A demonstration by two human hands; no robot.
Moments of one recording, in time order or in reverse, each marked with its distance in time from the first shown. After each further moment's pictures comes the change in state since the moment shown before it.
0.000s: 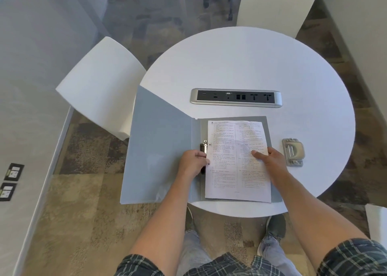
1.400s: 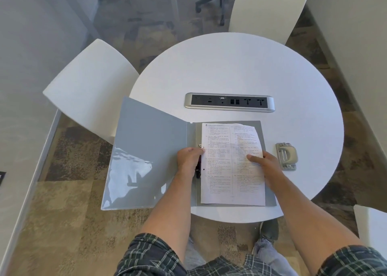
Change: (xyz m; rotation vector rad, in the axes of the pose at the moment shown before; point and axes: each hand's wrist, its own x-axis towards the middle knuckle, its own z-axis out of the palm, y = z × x) left_hand 0.030 0.017 0.016 -0.385 0.105 -0.111; right_hand 0.012 0.003 -0.004 0.010 -0.050 0.051
